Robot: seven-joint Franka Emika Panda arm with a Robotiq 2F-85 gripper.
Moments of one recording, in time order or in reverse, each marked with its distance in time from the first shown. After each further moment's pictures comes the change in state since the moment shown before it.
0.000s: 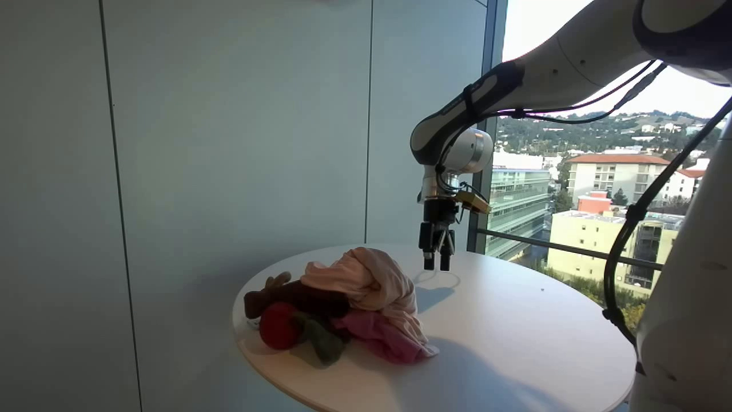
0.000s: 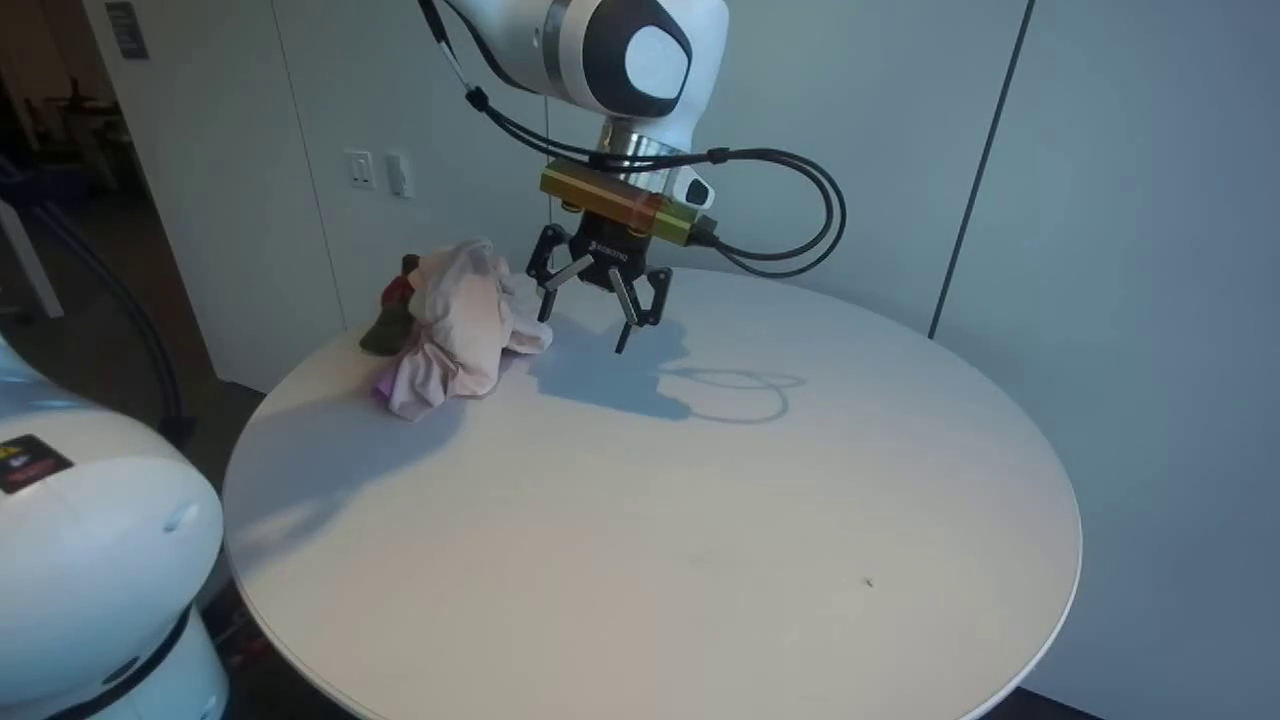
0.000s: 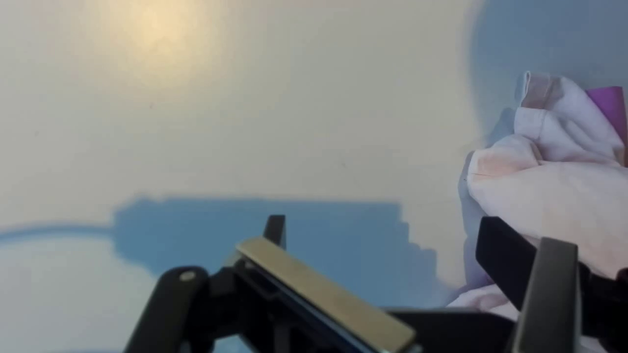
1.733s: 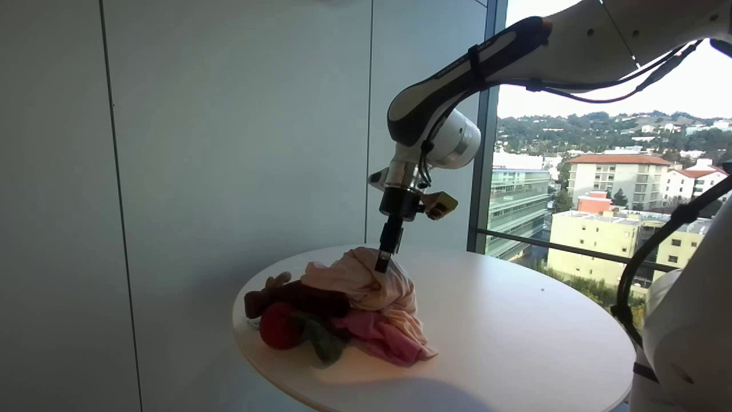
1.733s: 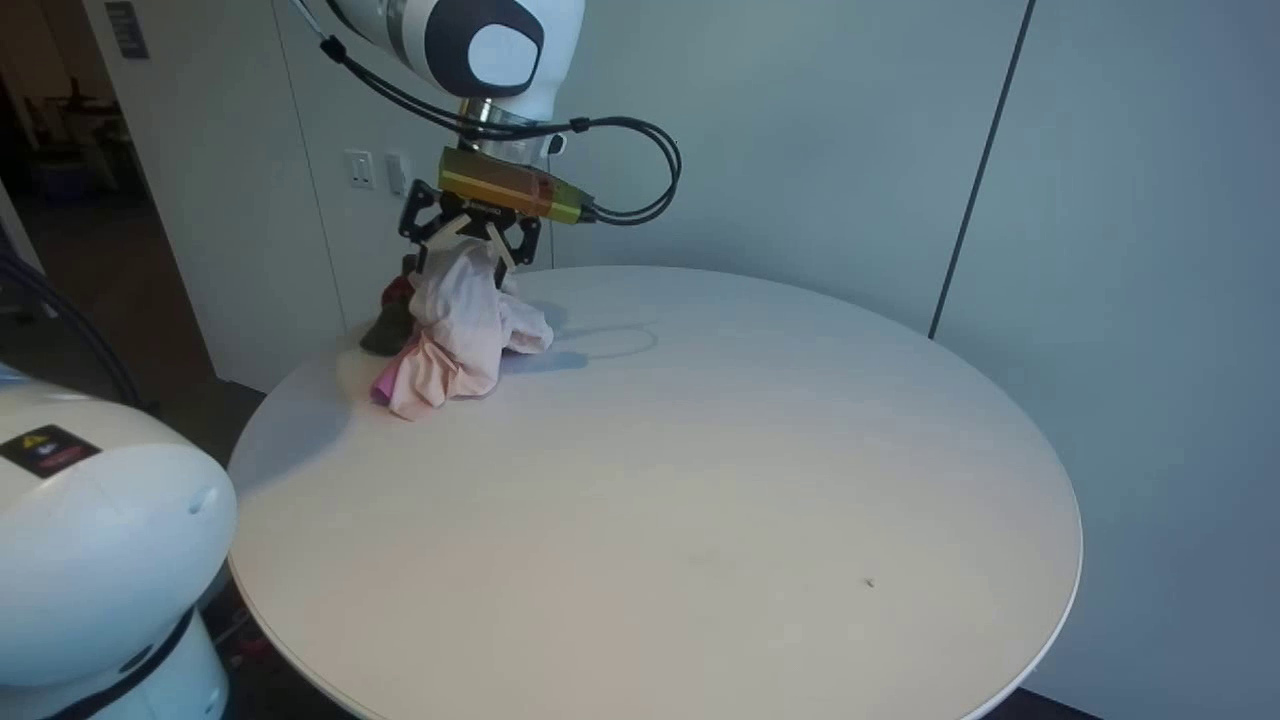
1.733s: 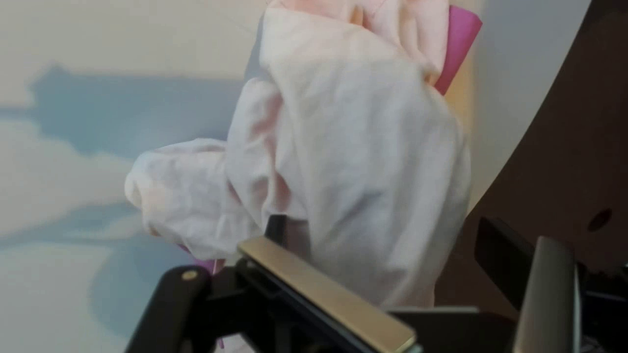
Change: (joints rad) arm 0.085 -0.180 0.213 -0.165 0.282 0.178 -0.411
